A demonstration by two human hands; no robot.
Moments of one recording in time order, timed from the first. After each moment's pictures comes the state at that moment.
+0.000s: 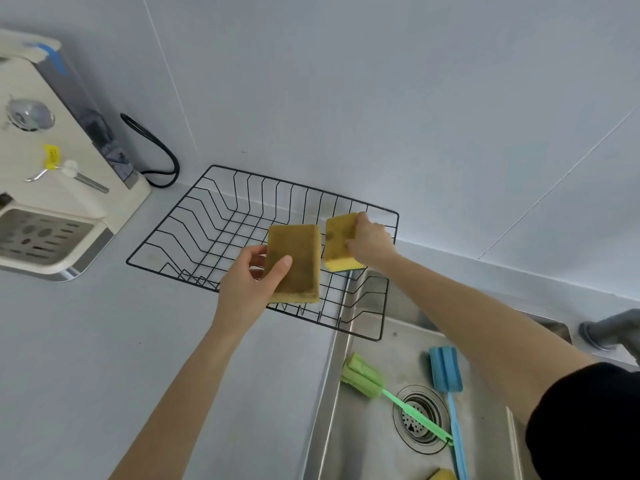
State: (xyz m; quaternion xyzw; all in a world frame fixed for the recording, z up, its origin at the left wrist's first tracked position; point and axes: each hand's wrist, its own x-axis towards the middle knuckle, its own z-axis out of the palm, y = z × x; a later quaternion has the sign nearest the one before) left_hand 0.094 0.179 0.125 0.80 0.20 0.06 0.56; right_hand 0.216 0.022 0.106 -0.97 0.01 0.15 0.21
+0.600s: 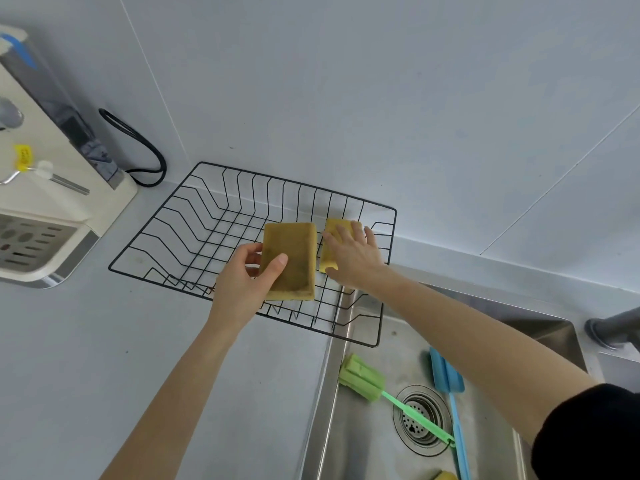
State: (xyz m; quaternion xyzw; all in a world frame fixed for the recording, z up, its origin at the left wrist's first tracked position) left_hand 0.111 0.177 0.116 0.82 0.20 0.05 0.54; right_hand 0.209 0.023 0.077 -0.97 -0.20 0.14 -0.03
